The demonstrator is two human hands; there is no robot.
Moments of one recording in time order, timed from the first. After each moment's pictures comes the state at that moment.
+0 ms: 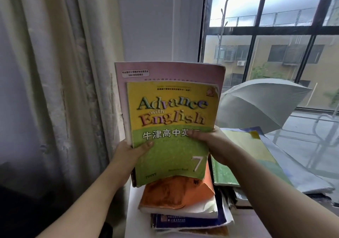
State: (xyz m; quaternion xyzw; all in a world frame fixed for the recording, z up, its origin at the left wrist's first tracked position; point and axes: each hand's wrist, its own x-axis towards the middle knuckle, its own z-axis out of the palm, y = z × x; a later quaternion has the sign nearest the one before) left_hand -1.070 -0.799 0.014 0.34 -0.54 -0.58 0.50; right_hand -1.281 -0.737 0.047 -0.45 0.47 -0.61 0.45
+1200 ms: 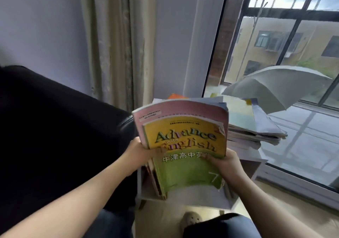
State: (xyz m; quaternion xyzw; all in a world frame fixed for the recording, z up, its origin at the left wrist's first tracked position) left_hand -1.033 -0.562 -0.045 0.45 -0.62 -0.50 0.41; right_hand -1.263 -0.498 -0.046 -0.51 0.60 -0.52 0.34
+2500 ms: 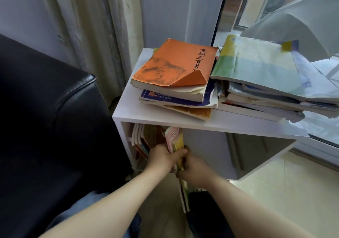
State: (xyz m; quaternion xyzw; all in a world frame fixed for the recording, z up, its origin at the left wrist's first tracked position) left_hand -1.134 -0.594 -0.167 0.60 -0.54 -0.52 0.27; right_hand -1.248 -0.573 -0.186 -0.61 0.68 -0.08 0.40
